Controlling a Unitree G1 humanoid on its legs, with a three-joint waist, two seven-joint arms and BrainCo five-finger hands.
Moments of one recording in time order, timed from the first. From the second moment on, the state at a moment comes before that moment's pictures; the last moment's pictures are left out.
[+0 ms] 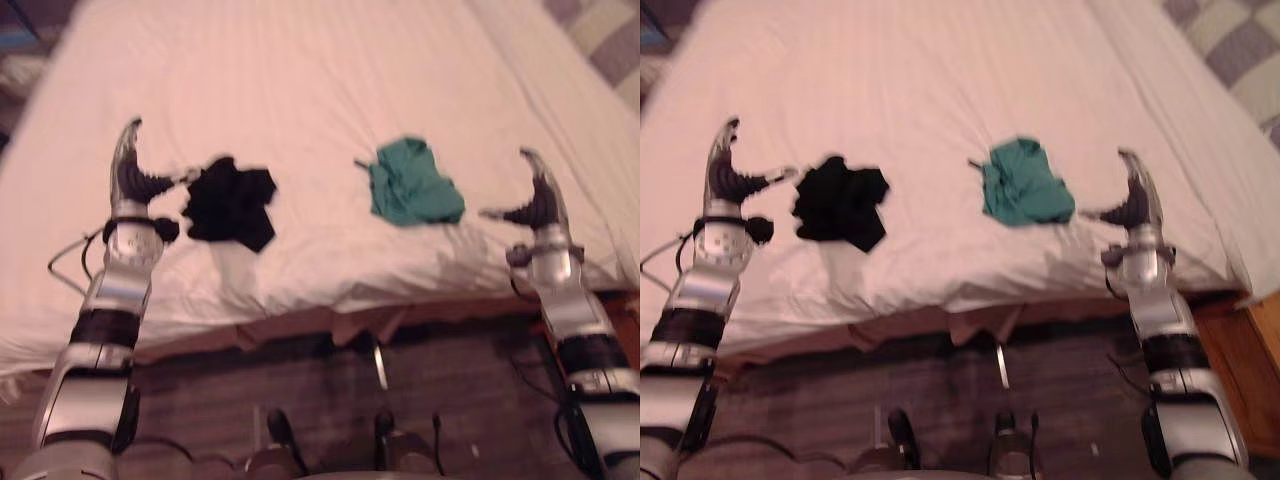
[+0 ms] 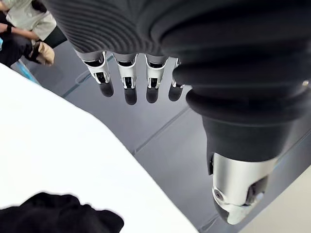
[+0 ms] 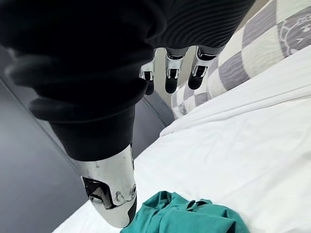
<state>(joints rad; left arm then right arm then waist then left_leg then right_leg) -0.76 0.67 -0.09 0.62 0.10 -0.04 0.33 -0.61 -0.62 0.01 0.43 -0.24 -0.10 -0.26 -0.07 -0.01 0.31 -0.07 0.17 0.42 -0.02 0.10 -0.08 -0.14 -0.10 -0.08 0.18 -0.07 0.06</state>
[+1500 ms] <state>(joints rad) -0.31 0.46 -0.17 0.09 -0.30 -0.18 -0.04 -1.12 -0.83 0.27 0.71 -0.29 0.20 -0.11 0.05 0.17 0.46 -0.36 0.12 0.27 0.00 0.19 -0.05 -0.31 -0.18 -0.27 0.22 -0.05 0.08</state>
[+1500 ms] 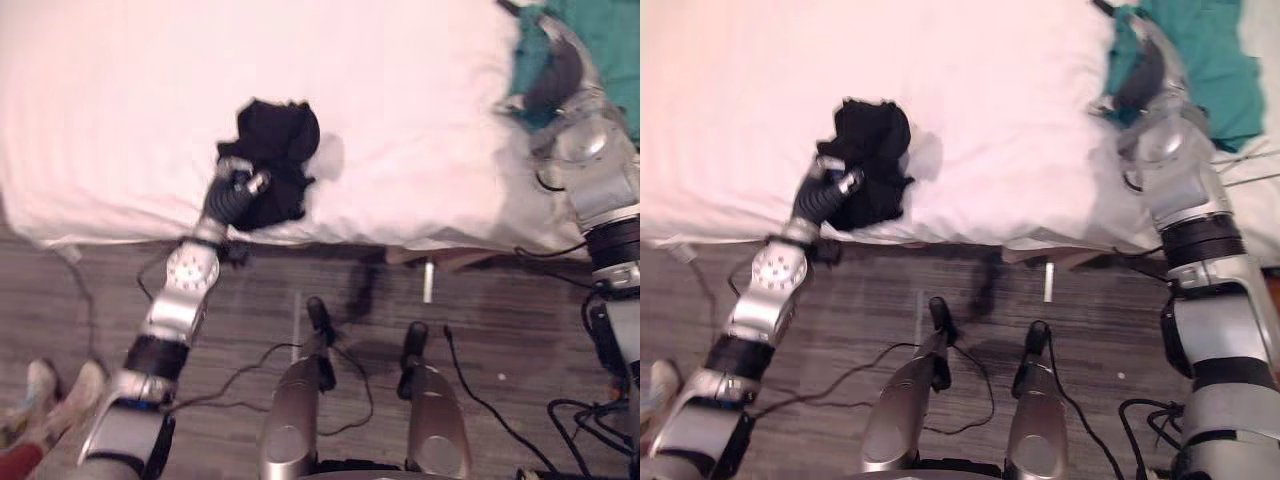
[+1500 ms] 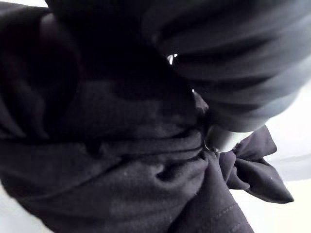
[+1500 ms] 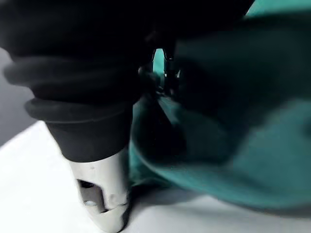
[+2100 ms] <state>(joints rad) 0.20 0.41 -0.28 -0.18 -0.56 -0.12 -0.31 -0.89 -0.78 0.02 0.79 -0.14 0.01 -0.13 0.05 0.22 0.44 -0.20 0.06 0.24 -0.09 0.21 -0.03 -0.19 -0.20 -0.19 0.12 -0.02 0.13</state>
